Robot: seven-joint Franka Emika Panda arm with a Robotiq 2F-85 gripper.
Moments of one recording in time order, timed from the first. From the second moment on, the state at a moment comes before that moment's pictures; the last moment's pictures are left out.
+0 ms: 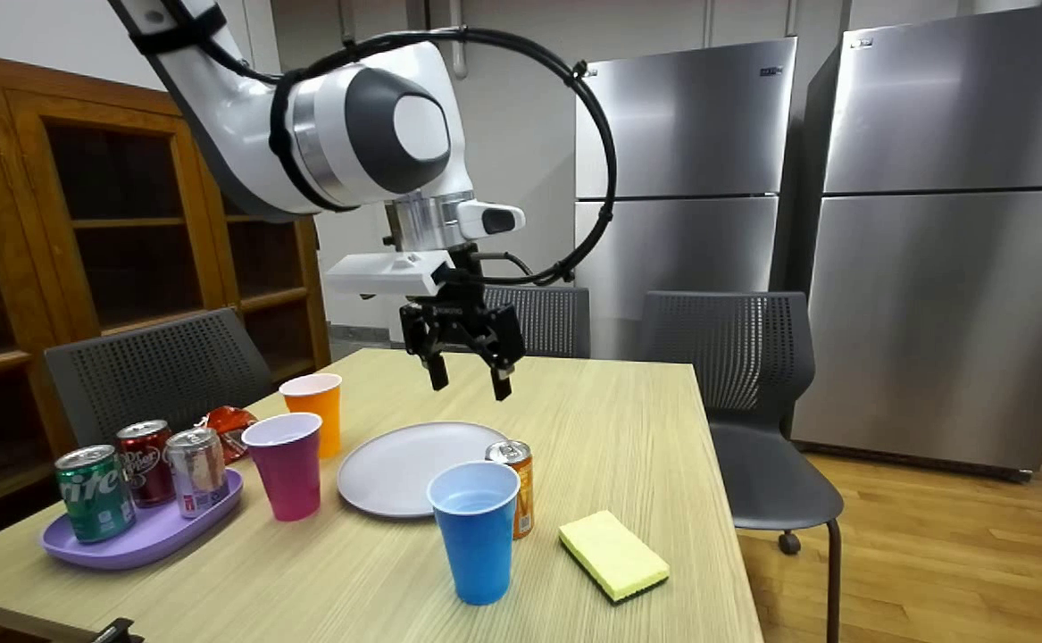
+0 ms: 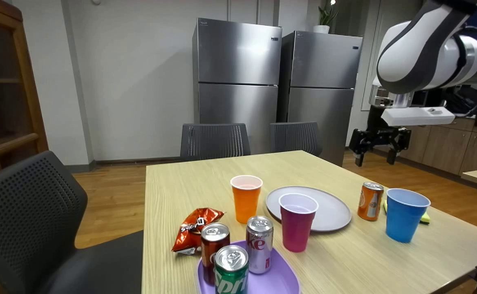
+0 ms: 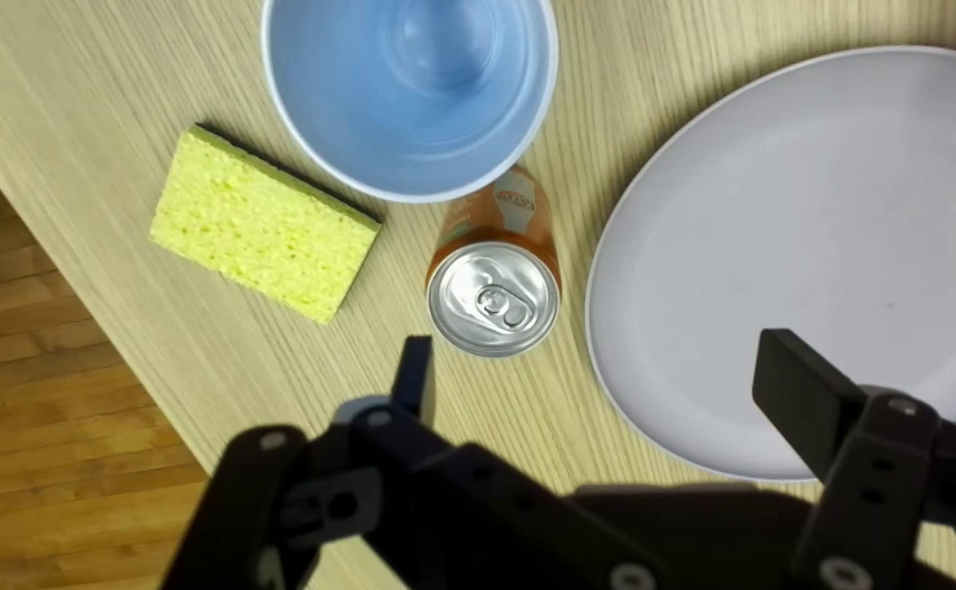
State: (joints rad) arm -0.13 0.01 -0.14 -2.54 -0.20 2.68 0.17
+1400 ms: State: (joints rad) arm -0.13 0.33 -0.18 -2.37 -0.16 2.71 0.15
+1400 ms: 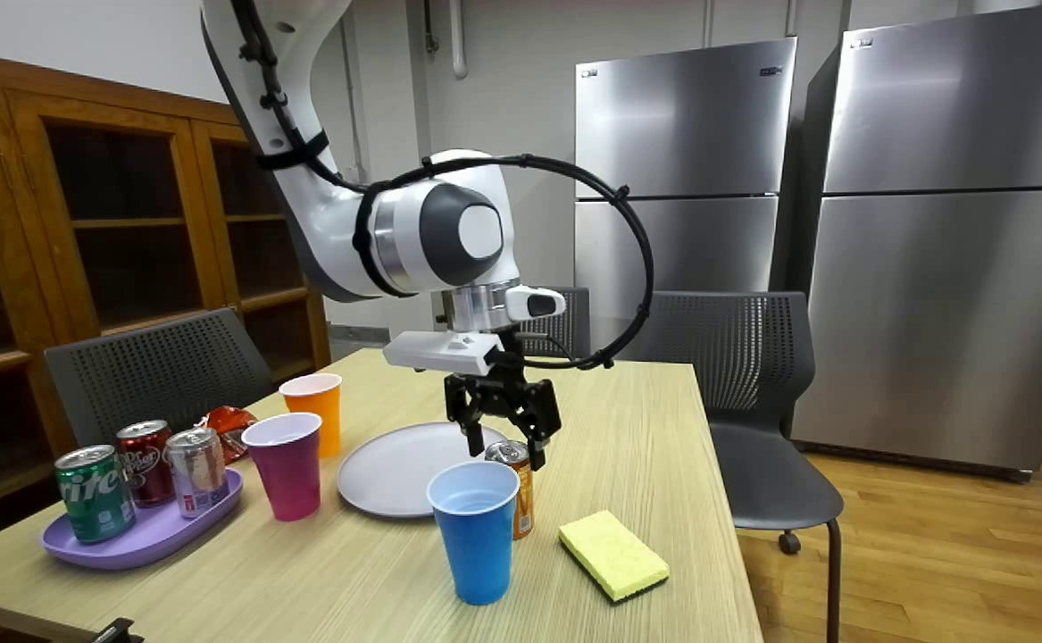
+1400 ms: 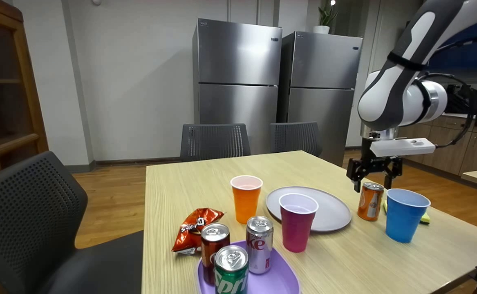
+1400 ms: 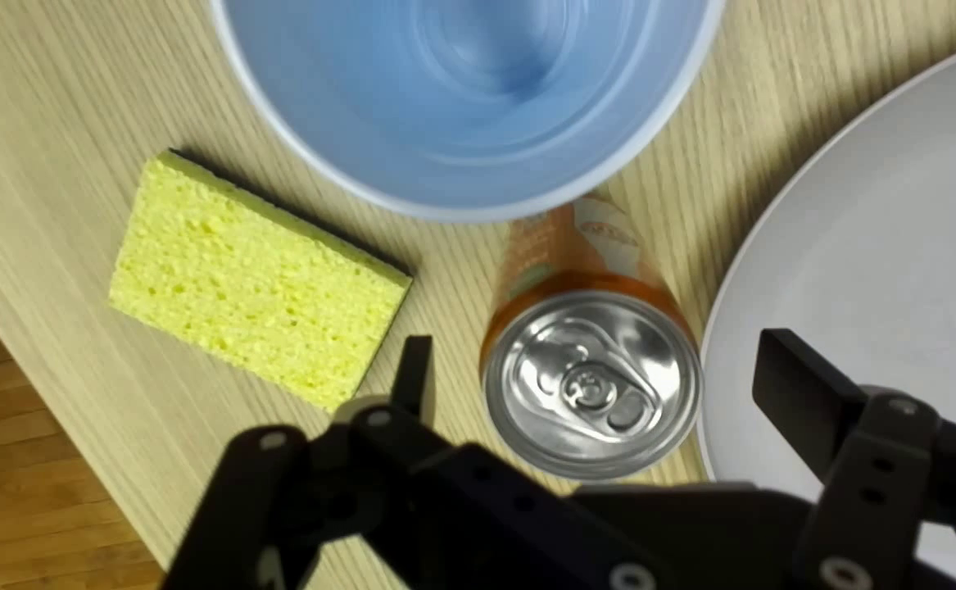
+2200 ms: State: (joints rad) arm -0.13 0.37 -0.18 -2.34 -0.16 2.71 0.14
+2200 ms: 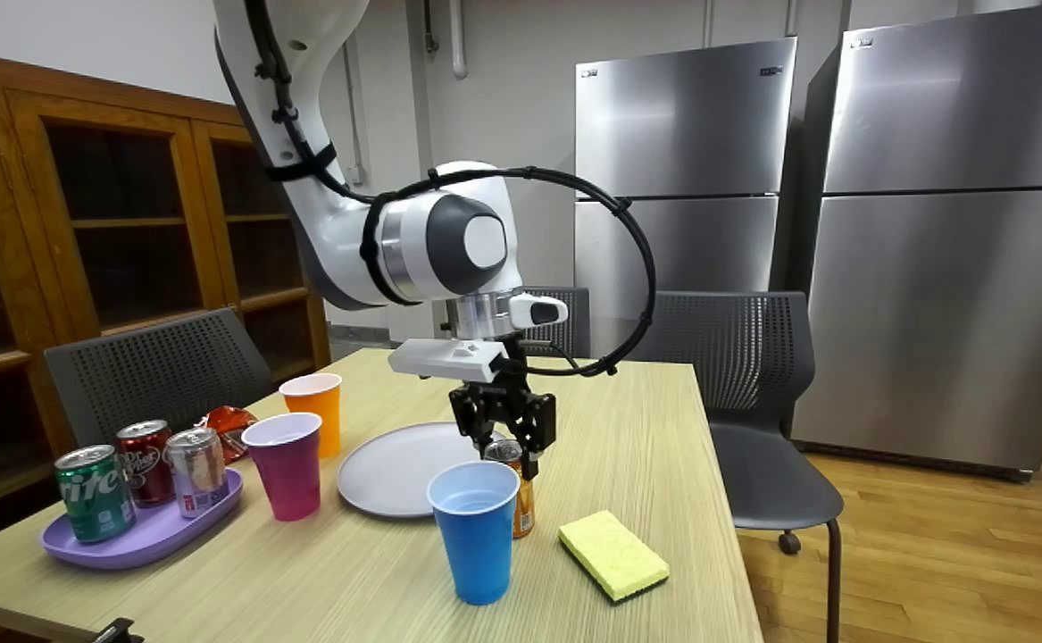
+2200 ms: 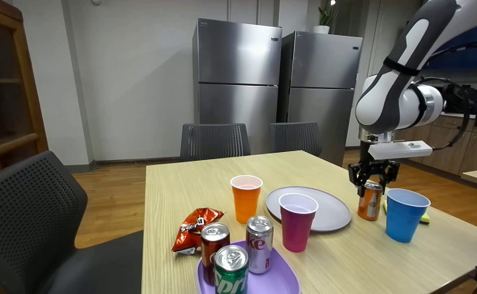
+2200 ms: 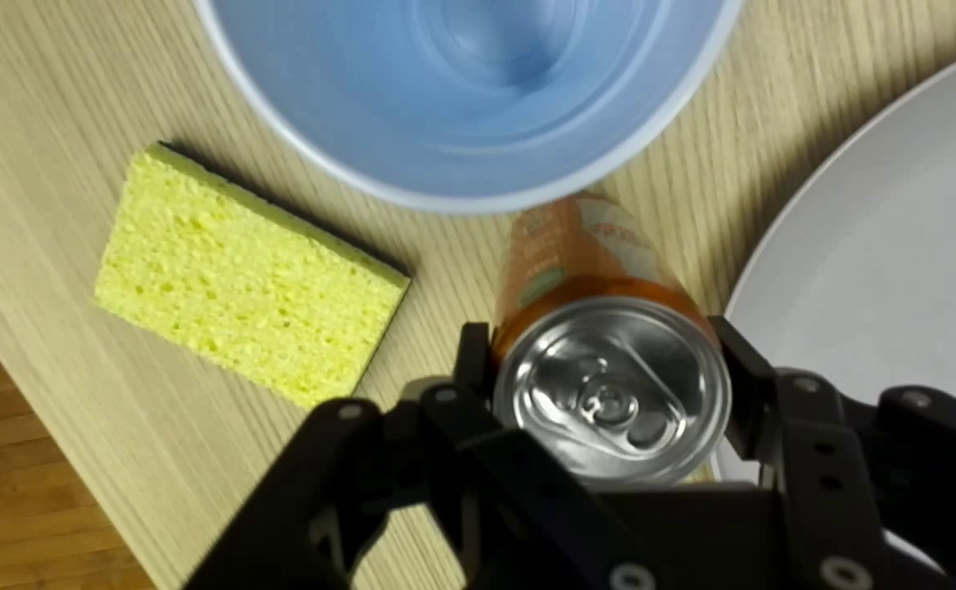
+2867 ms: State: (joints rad) arm -0.12 0.31 -0.19 -2.36 -0.16 2.71 0.14
